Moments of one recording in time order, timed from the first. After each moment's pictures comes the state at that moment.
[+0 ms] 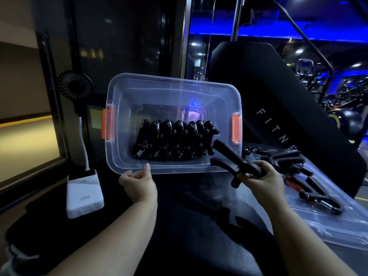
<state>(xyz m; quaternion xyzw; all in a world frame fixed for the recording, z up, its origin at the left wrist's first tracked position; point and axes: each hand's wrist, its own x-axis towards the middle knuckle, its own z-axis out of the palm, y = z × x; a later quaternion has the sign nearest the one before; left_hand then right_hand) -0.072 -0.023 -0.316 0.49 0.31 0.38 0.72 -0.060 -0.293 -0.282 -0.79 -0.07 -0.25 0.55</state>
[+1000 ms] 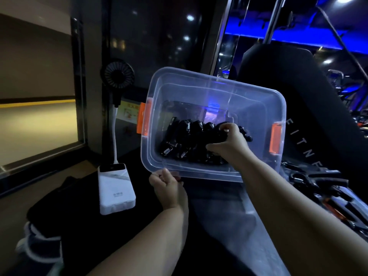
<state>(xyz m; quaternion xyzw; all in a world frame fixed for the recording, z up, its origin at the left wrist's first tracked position) -0.074 -0.016 -0.321 0.41 0.25 0.41 0.77 0.000 -0.116 -0.208 -0.87 -0.15 -0.13 0.45</state>
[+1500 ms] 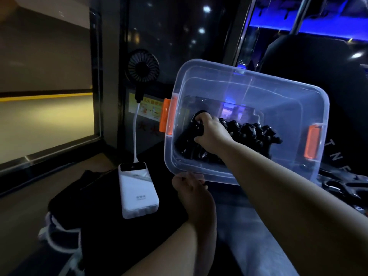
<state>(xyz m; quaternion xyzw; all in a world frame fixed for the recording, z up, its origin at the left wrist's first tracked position) -0.070 -0.017 -0.324 0.38 0.24 0.43 0.78 0.030 -0.012 -0.213 -0.92 -0.29 -0.15 0.20</state>
